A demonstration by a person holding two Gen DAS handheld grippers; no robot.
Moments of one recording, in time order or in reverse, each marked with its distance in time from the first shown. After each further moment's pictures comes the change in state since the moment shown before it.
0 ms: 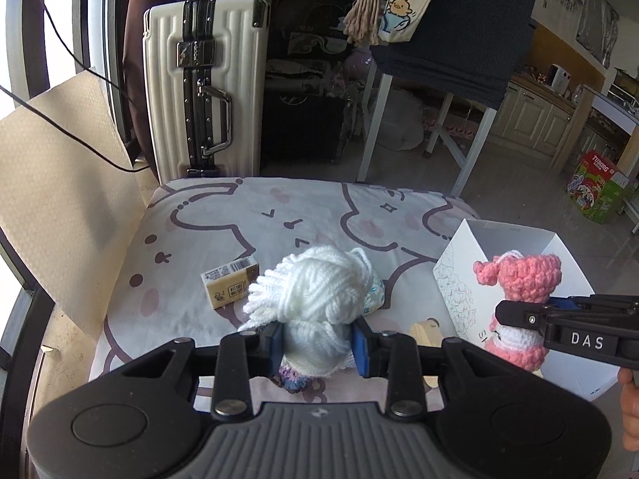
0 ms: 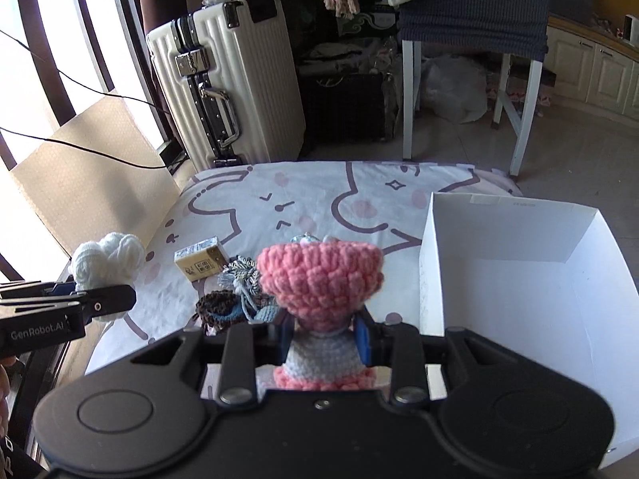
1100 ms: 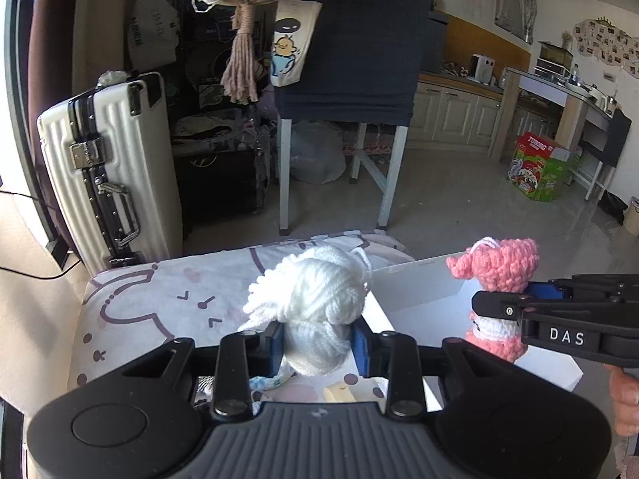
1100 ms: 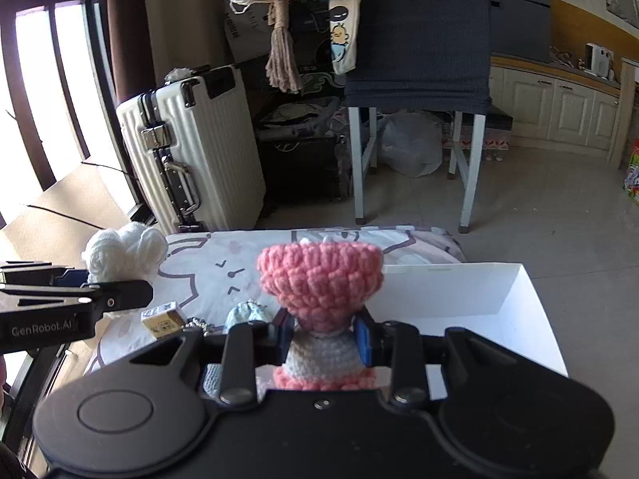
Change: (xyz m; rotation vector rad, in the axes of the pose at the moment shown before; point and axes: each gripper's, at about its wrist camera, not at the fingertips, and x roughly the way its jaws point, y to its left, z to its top) left arm -0.010 -0.108 0.056 0.210 -0.086 -0.130; right arm -0.064 -0.071 0.026 0.037 -0.155 -0.081
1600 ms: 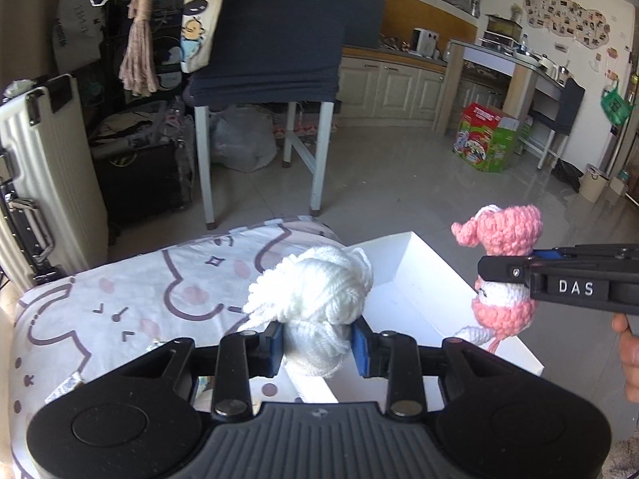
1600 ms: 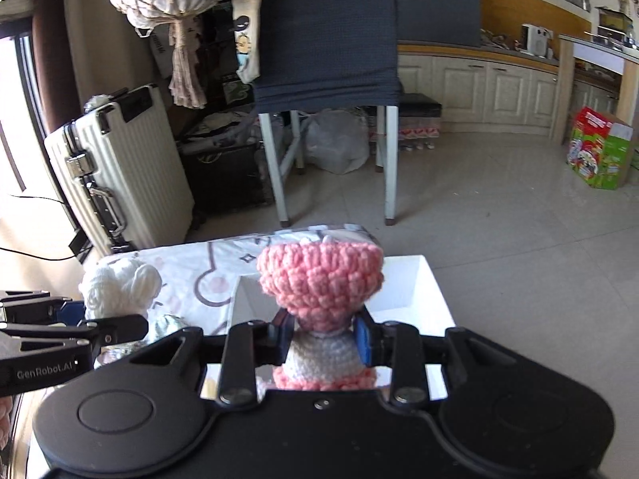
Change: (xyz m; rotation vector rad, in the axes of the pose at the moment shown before) left arm 0.054 -0.071 0.005 0.077 0.056 -0.150; right arm -0.015 -0.091 -0.001 0.099 0.008 -0.151
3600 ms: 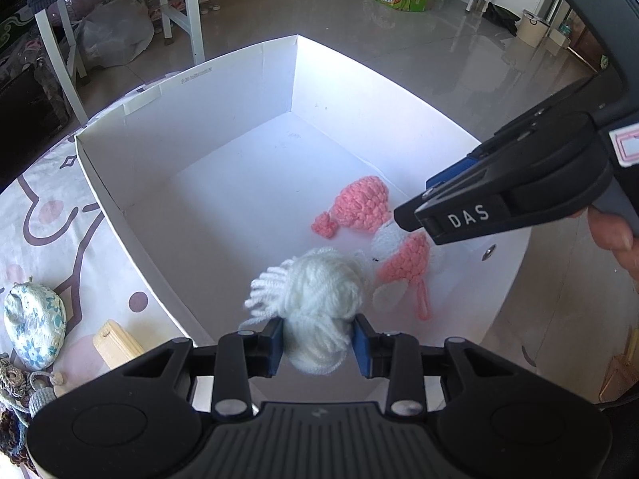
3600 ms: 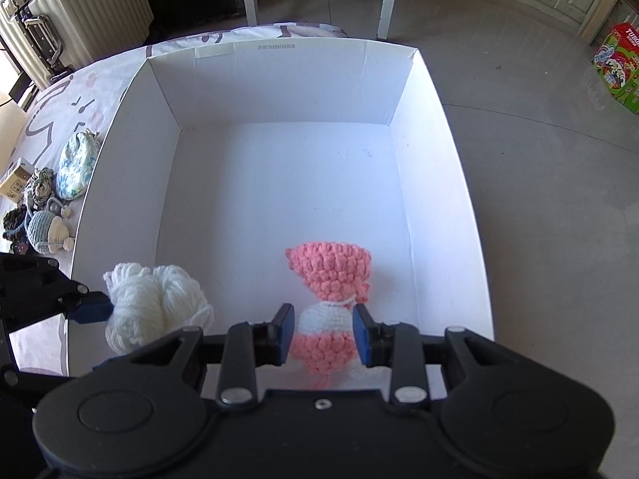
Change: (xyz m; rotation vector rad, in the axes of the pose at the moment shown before) left arm 0.130 -0.069 -0.070 0.231 0.414 -0.174; right arm 0.122 -0.041 -0.064 -0.116 0.537 -0.055
